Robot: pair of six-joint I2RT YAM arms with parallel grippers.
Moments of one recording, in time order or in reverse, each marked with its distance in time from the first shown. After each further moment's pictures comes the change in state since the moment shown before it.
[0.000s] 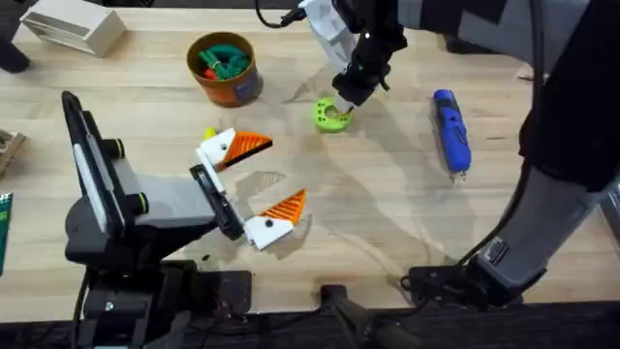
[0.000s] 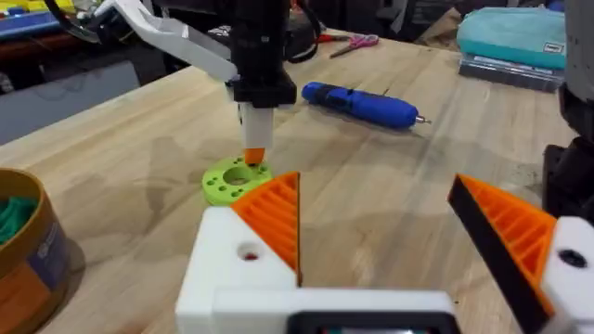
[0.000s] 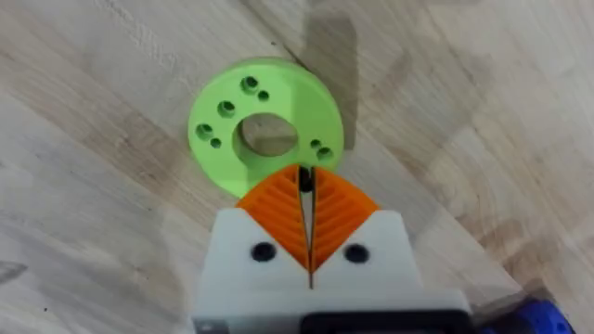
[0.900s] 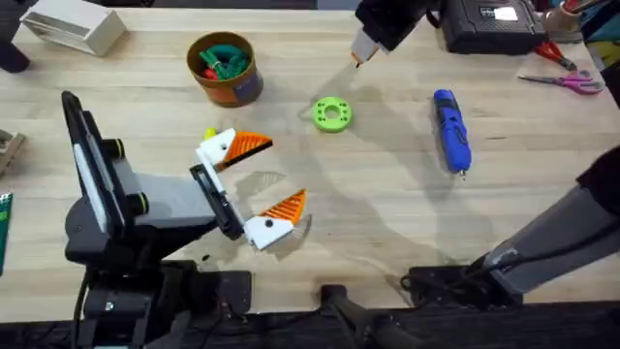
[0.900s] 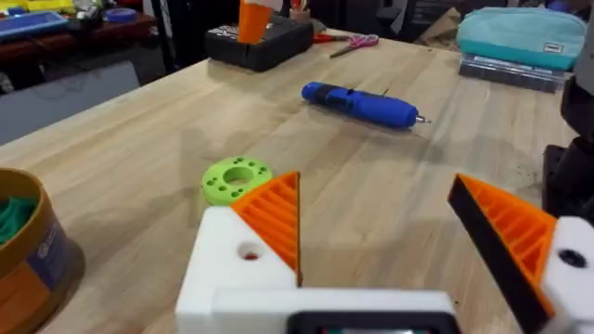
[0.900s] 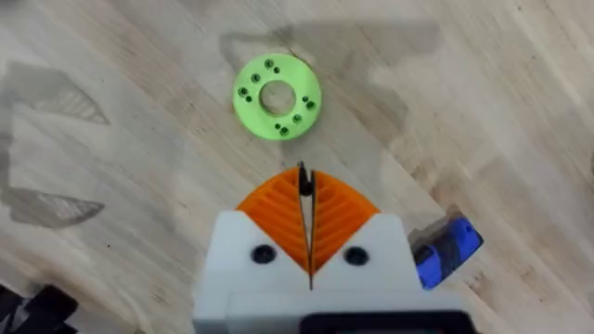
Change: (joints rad) left arm 0.000 0.000 0.000 0.000 0.000 0.000; right arm 0.007 -0.195 0.303 -0.312 0.000 0.006
